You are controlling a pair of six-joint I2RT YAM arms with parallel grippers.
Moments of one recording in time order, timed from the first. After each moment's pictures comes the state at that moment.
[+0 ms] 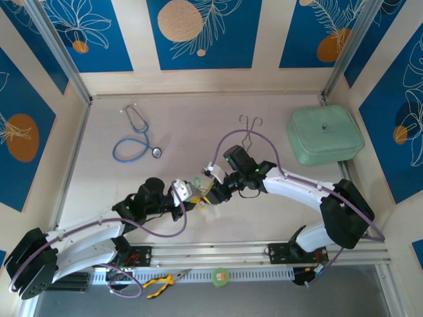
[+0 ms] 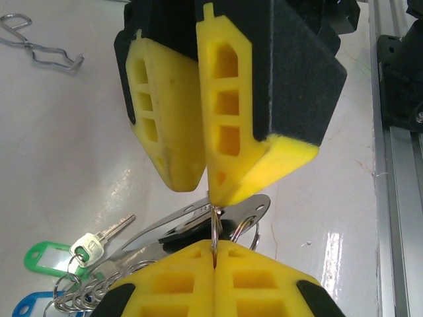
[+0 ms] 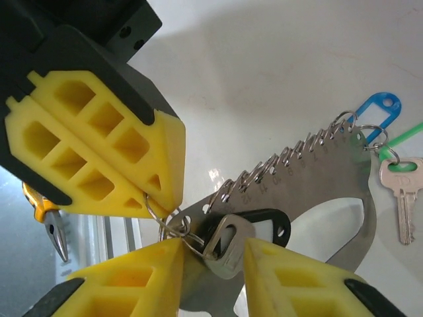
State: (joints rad) left arm -0.82 0.93 0.32 0.14 0.38 0.16; right arm 0.76 1.42 0.84 -0.36 -0.68 -0.09
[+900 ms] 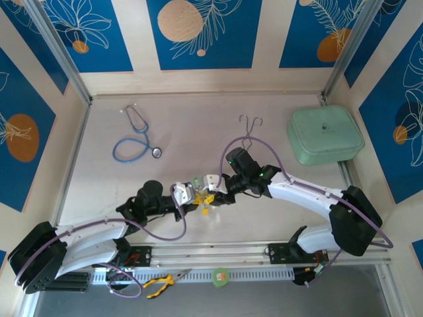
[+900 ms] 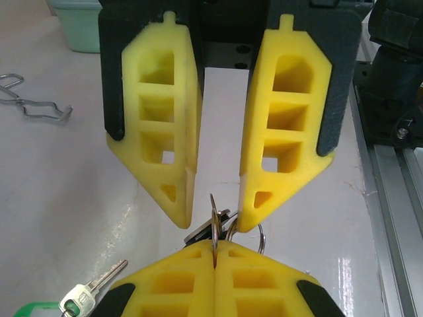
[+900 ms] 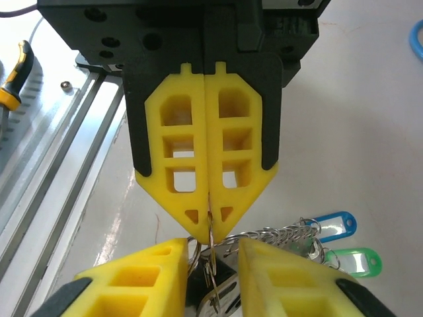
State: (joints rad) left arm -0.82 1.00 0.25 0.41 0.45 0.19; right arm 0.79 1.35 0.80 -0.31 -0.70 -0.73
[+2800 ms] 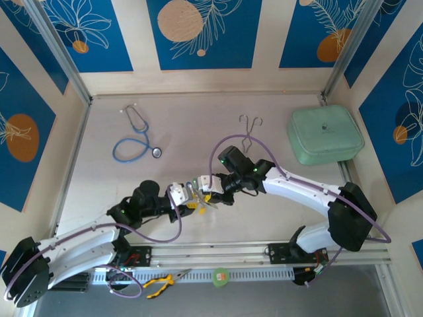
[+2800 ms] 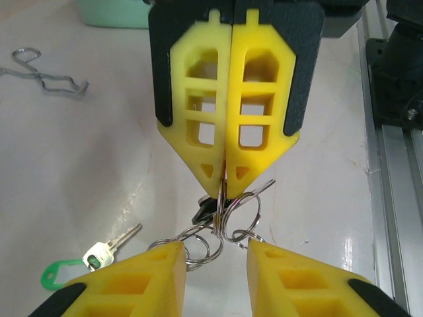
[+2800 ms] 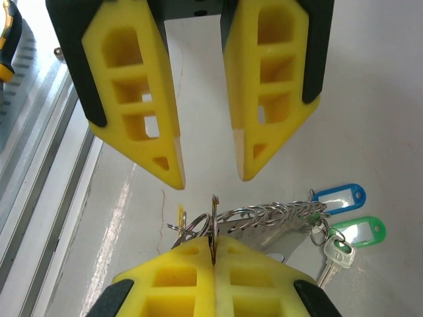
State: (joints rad) left arm -0.82 0.84 0.29 0.11 0.38 0.22; right arm 0.85 1.40 0.95 -0.54 -0.57 -0.75
